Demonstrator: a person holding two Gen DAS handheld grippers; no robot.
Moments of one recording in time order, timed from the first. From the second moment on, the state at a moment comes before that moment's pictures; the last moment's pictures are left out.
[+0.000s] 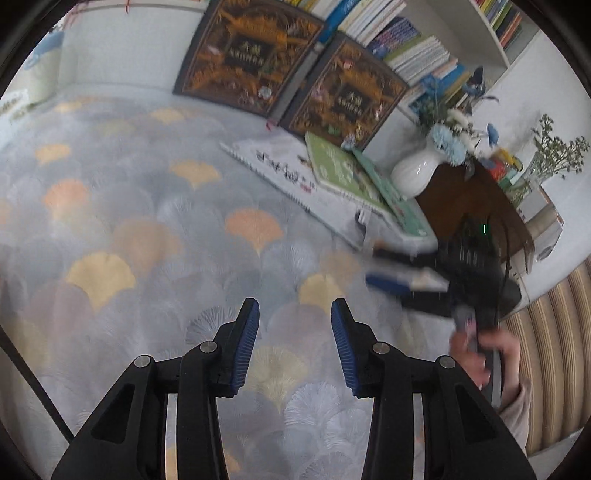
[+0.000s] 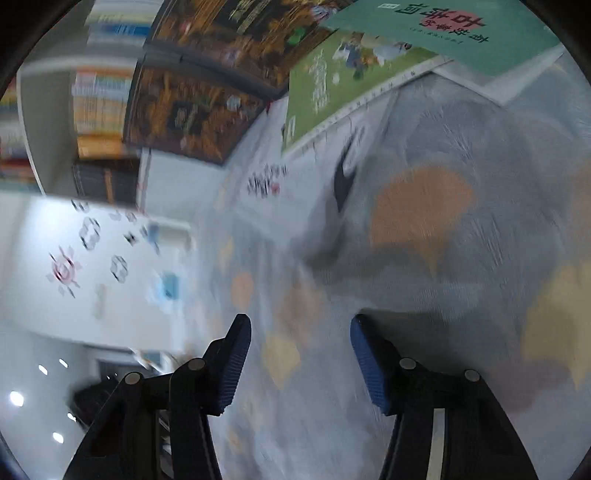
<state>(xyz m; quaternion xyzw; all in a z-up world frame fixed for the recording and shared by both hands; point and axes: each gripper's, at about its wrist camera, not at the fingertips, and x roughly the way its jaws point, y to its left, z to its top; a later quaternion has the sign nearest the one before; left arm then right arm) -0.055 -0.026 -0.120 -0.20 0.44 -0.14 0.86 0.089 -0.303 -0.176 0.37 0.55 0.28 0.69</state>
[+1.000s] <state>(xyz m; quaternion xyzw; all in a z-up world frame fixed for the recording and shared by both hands) -0.060 0.039 -0.125 -0.25 0.42 -0.11 0.87 0.003 -0.232 -0.163 0.38 0.47 0.28 0.74</state>
